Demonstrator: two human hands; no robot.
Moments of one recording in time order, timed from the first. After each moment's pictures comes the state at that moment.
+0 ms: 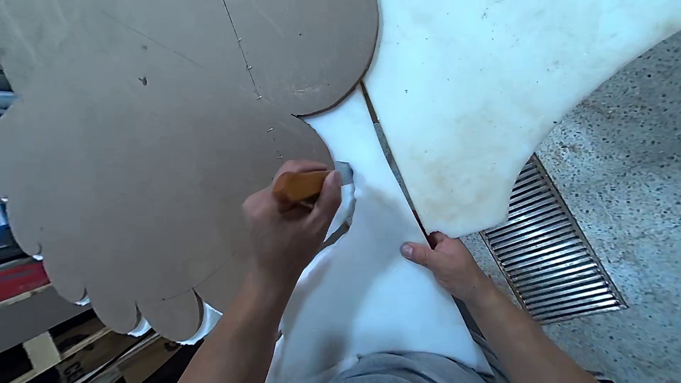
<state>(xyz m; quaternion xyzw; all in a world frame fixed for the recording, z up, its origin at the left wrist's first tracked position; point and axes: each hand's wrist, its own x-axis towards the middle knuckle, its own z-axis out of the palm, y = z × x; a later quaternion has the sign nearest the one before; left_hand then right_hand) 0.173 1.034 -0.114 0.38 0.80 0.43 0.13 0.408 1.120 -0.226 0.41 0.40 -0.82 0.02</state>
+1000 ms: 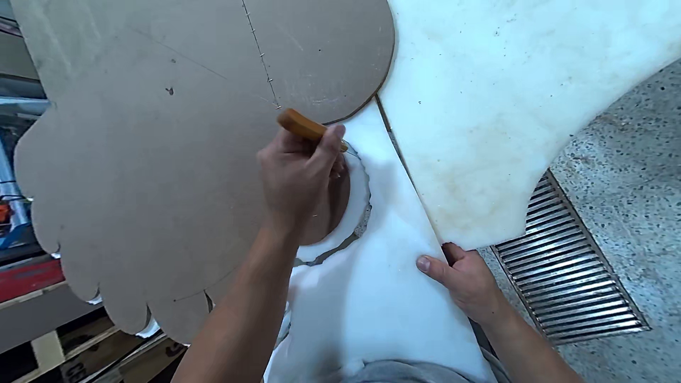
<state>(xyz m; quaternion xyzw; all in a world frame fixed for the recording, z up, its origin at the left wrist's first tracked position) 0.124 1.067 -0.128 0.34 0.77 0.51 0.15 0.411 1.109 -0.214 0.43 0.42 -0.80 -0.04</state>
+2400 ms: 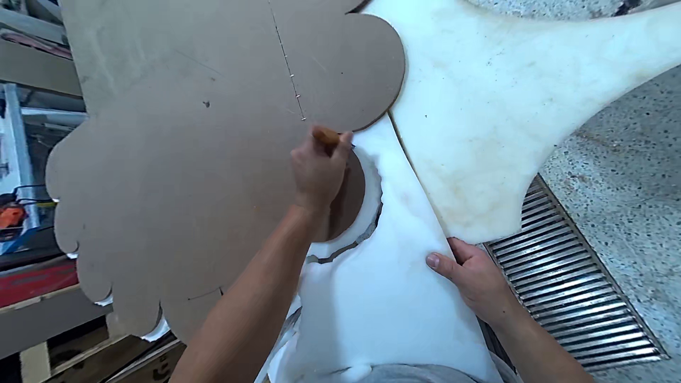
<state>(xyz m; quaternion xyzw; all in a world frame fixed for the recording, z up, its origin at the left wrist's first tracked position) 0.099 1.063 -0.143 0.30 0.84 0.44 0.12 0.407 1.110 -0.192 0.41 0.46 -0.79 -0.01</state>
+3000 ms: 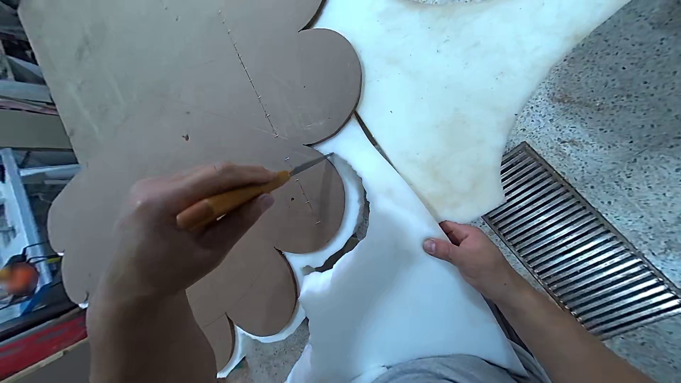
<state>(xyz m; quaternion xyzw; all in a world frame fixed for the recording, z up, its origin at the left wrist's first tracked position) 0.082 1.018 0.018 0.63 0.74 0.18 0.17 0.420 1.126 -0.197 0.40 0.44 -0.81 -0.04</state>
